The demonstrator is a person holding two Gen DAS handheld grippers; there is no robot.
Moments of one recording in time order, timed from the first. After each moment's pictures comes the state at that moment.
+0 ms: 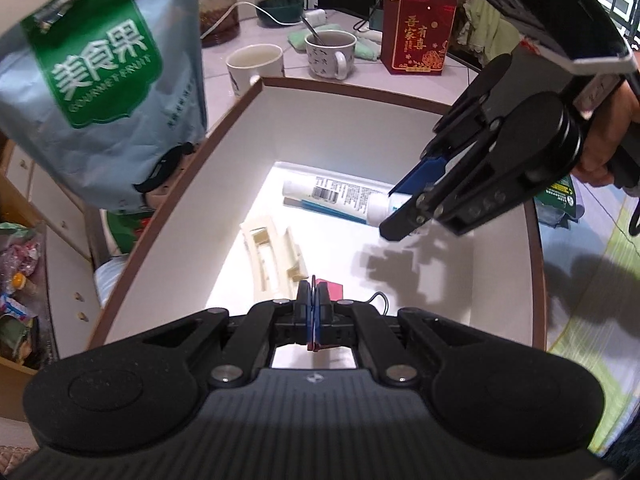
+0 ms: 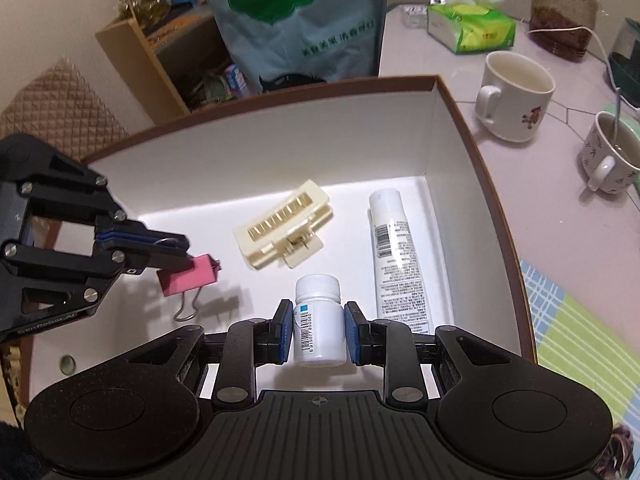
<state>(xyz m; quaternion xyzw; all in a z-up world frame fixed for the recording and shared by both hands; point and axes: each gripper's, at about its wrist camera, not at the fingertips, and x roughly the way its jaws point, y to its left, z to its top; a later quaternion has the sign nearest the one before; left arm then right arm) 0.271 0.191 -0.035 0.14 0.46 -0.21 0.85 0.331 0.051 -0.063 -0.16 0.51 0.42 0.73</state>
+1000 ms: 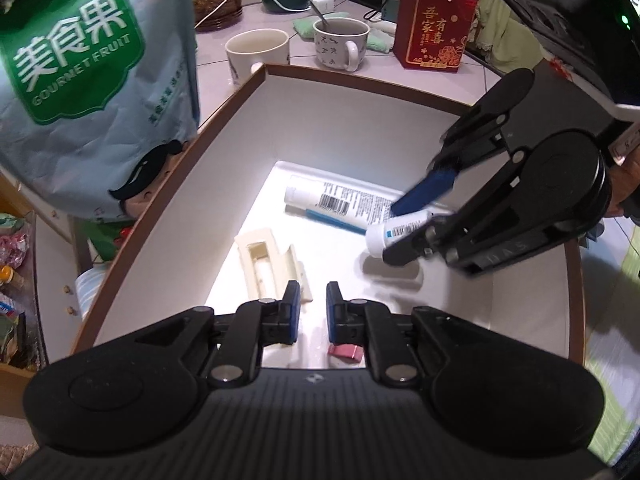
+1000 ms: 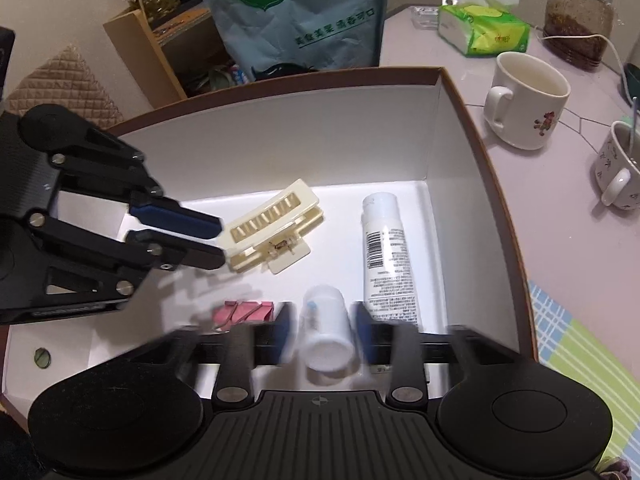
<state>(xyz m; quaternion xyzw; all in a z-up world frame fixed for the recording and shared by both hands) 0.302 0.187 -0.051 0.12 0.47 -0.20 0.85 0.340 0.049 -0.075 -0.16 0.49 0.43 0.75</state>
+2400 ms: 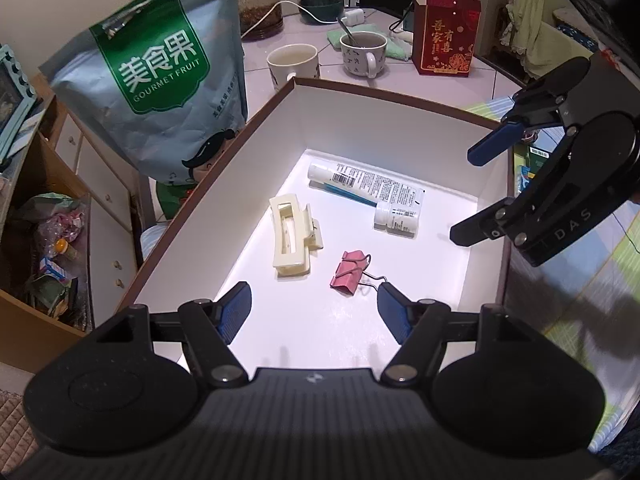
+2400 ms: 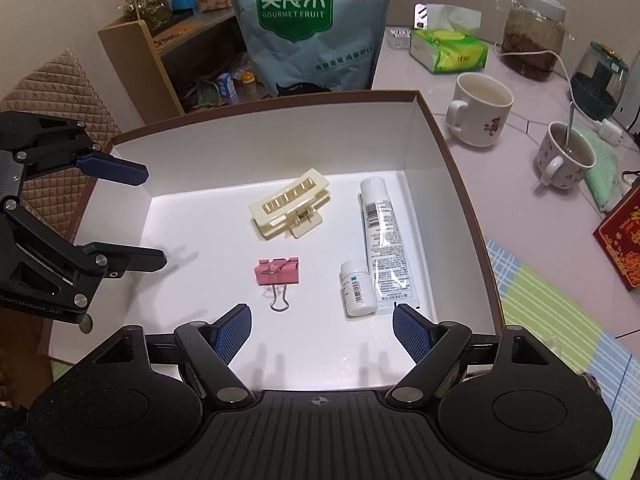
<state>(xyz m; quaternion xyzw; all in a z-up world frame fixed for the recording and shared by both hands) 0.217 0.183 0.006 0.14 0.46 -0.13 0.86 0.266 0.019 -0.016 -0.18 0.48 0.39 0.77</state>
